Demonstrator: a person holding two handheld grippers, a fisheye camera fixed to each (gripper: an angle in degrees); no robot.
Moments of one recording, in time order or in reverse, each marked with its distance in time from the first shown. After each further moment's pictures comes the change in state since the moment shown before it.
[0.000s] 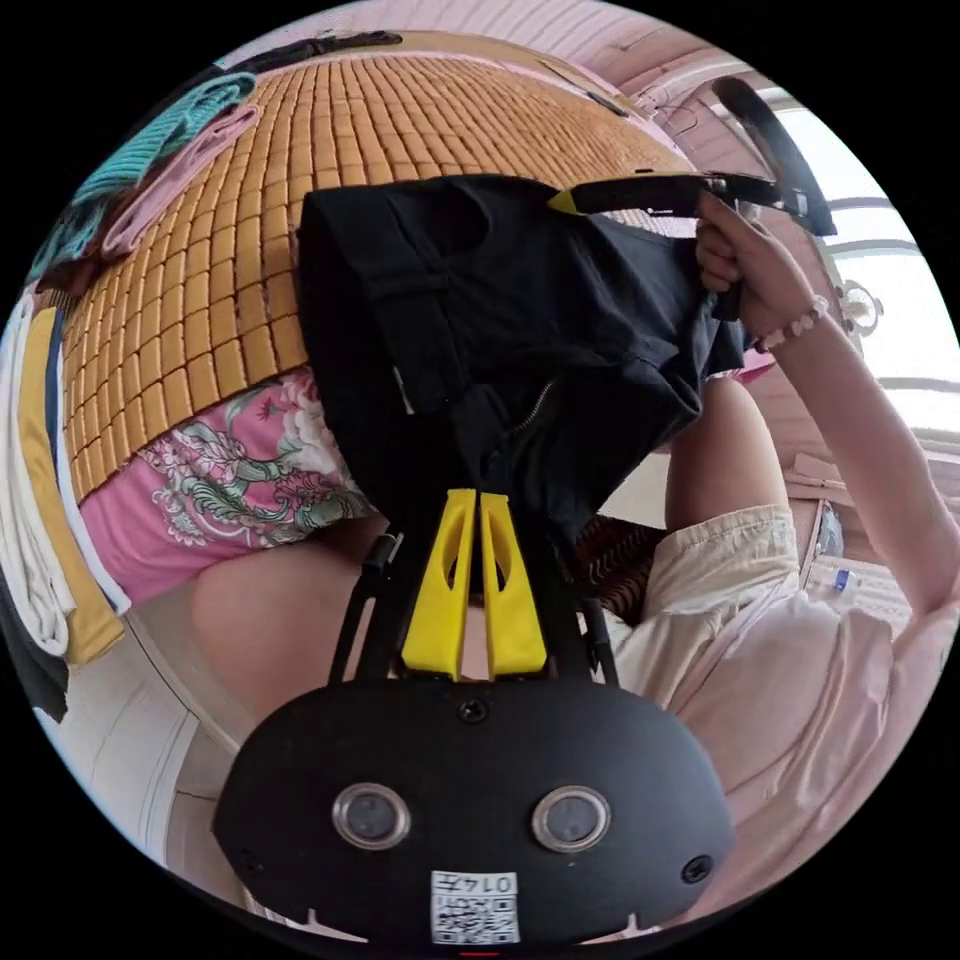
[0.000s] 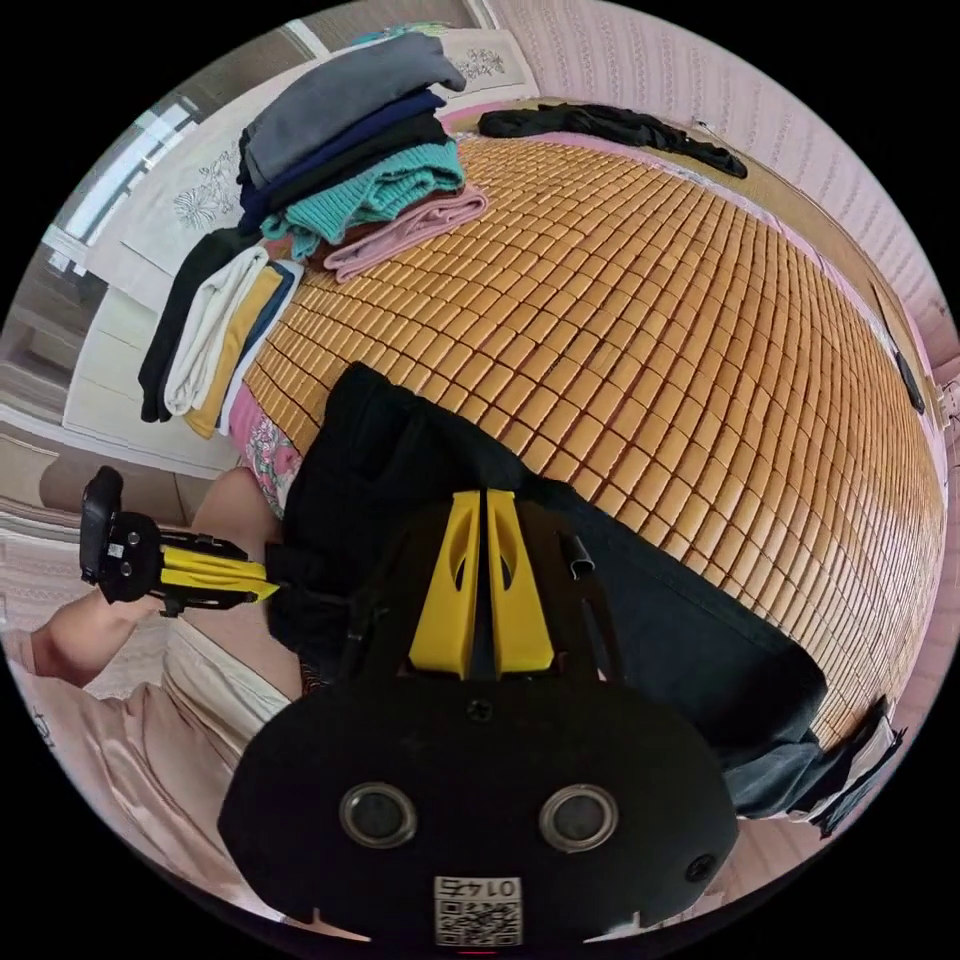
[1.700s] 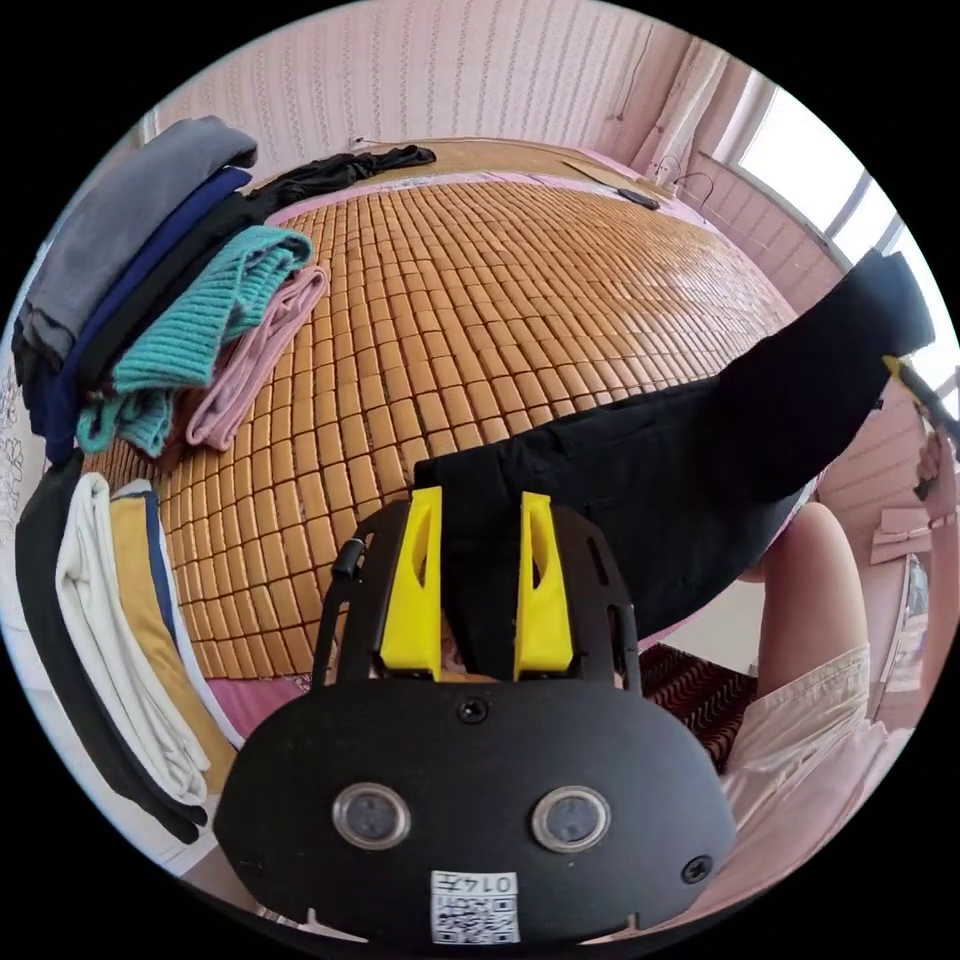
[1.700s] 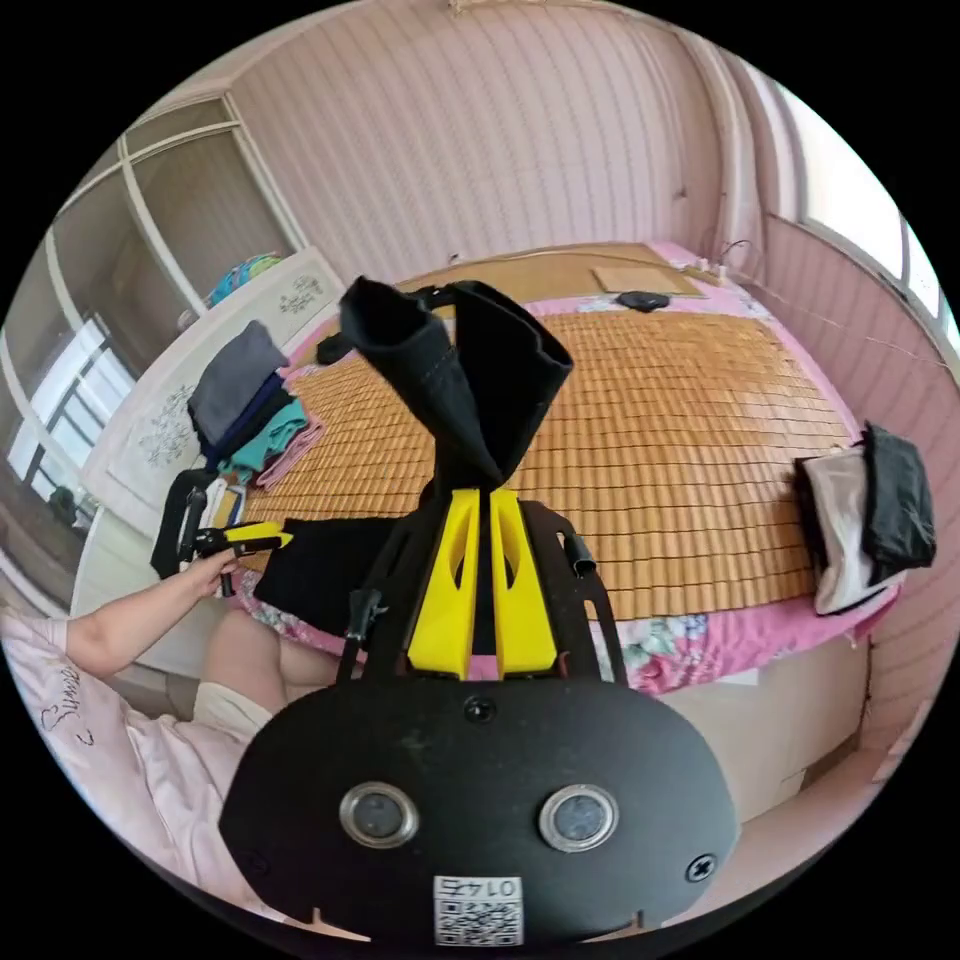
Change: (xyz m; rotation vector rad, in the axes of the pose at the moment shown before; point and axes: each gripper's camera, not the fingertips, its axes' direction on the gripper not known) left arm 0.020 -0.127 0.009 0.167 -0.330 0.055; right arm 0.124 0.216 -0.199 0.513 0.214 0.505
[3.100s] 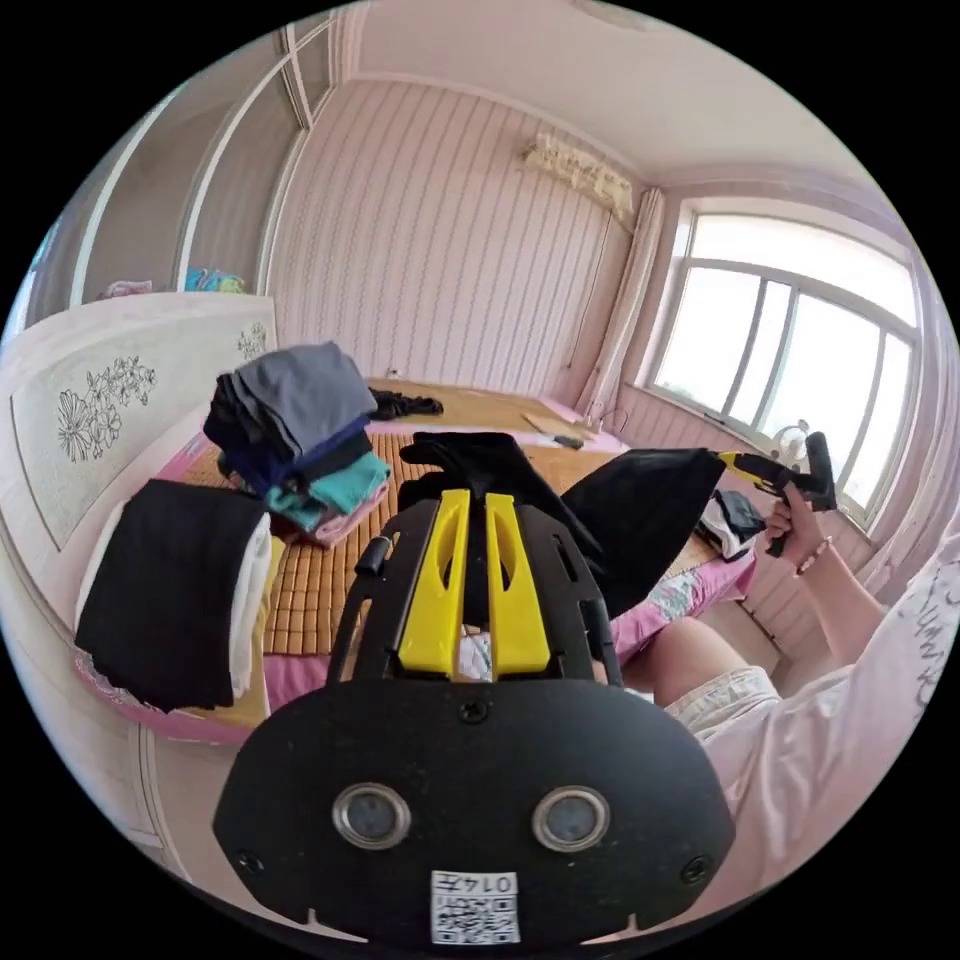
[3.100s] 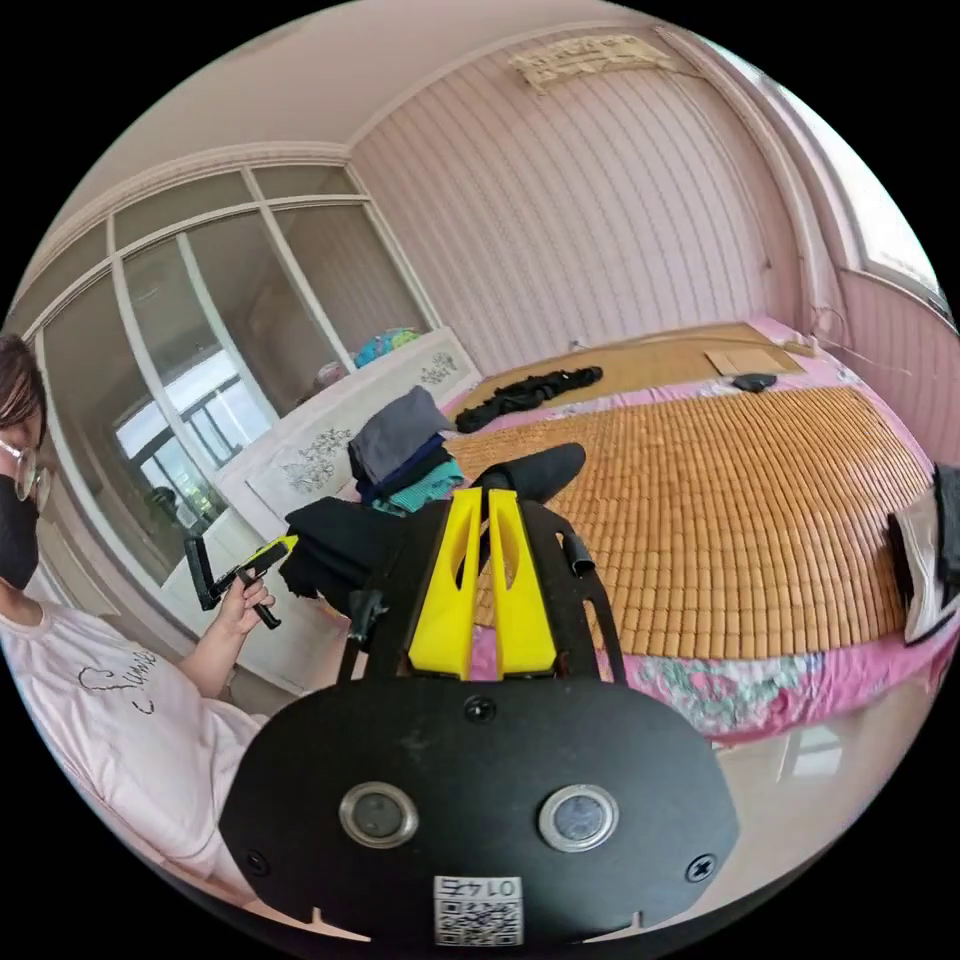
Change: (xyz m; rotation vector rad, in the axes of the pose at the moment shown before) left arm -0.066 0.212 -0.291 0.662 0.128 -0.144; right arm -0.051 0.066 -0.033 0.201 -0.375 -0.068
